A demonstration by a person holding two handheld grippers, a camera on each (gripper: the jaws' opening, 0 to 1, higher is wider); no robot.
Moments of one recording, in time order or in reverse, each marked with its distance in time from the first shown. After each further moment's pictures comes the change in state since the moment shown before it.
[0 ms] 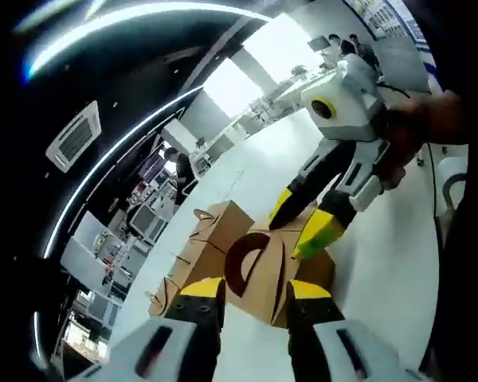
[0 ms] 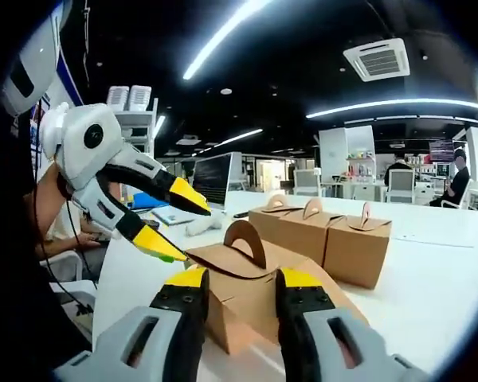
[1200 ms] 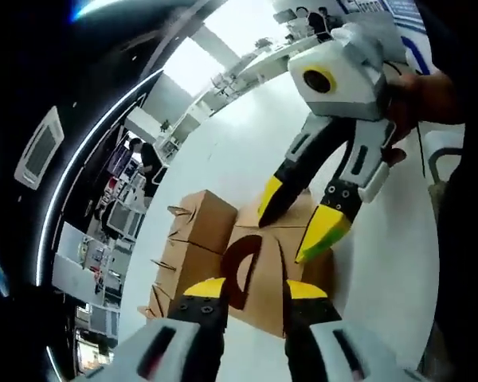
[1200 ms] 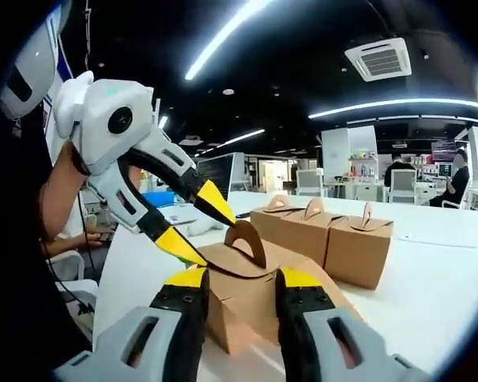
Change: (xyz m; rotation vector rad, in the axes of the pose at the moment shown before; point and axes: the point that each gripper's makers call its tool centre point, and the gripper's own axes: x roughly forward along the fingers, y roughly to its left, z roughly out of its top) left arm 0.021 -0.011 0.007 0.151 0.155 -0.144; right arm -0.001 -0.001 -0.001 0.000 -0.005 0.017
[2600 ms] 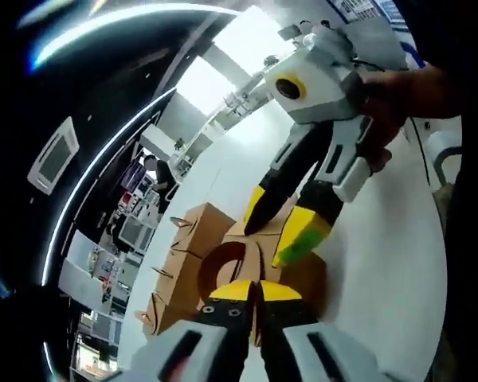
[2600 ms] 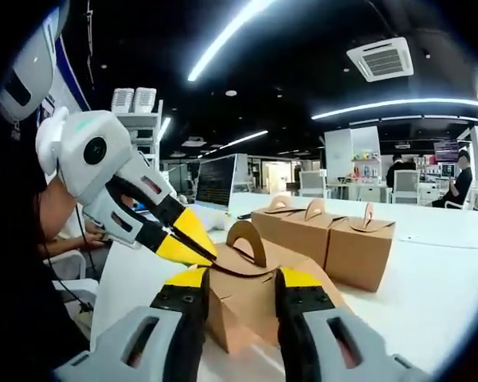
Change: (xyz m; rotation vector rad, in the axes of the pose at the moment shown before) left arm 0.006 -0.012 0.000 -0.031 -0.136 0.071; right arm 0.002 -0.003 0.000 -0.001 -0.007 0.021
